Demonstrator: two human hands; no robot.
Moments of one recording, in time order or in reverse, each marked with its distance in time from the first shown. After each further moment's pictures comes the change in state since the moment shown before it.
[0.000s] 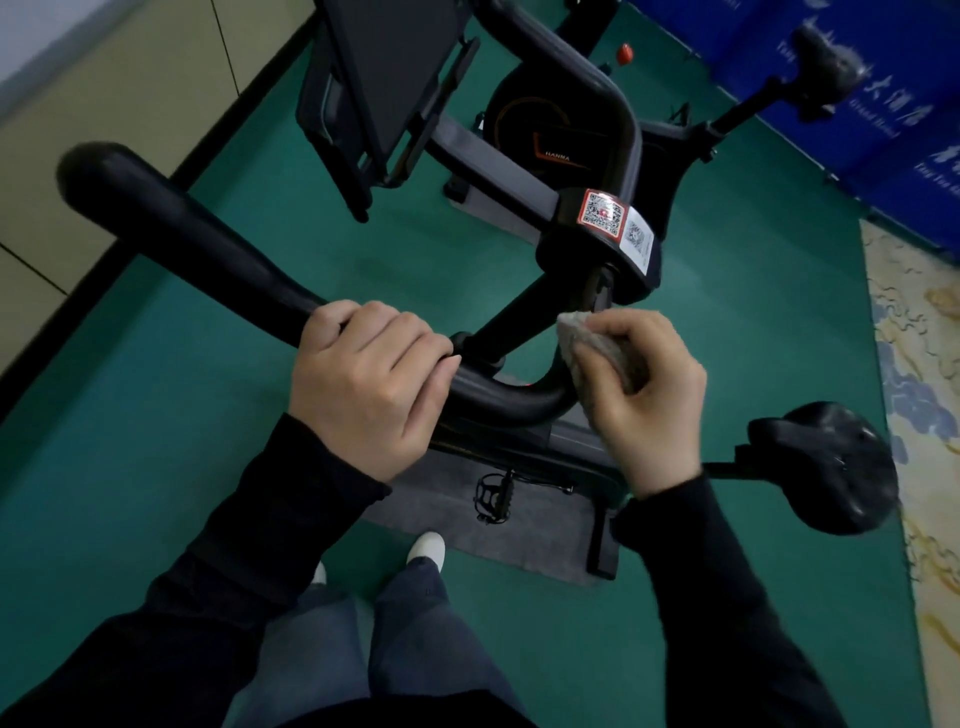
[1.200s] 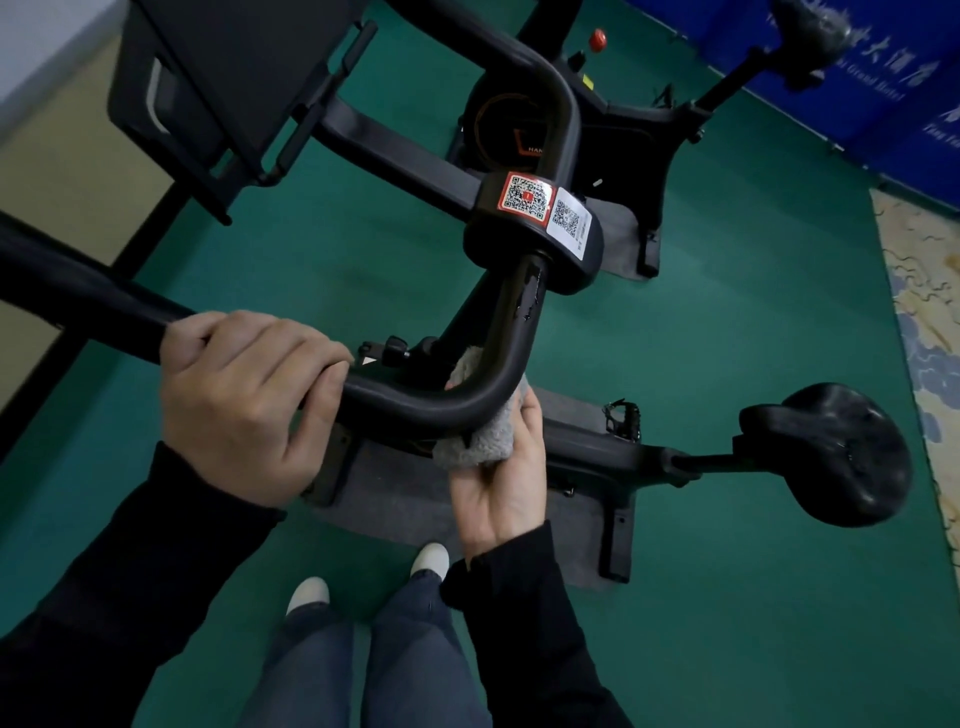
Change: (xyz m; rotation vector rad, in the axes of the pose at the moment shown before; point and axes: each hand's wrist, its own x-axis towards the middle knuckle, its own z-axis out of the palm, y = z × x) left_hand -0.004 0.000 0.006 0.064 0.000 0.008; right_hand -0.045 0.002 0.062 1.678 0.305 1.063
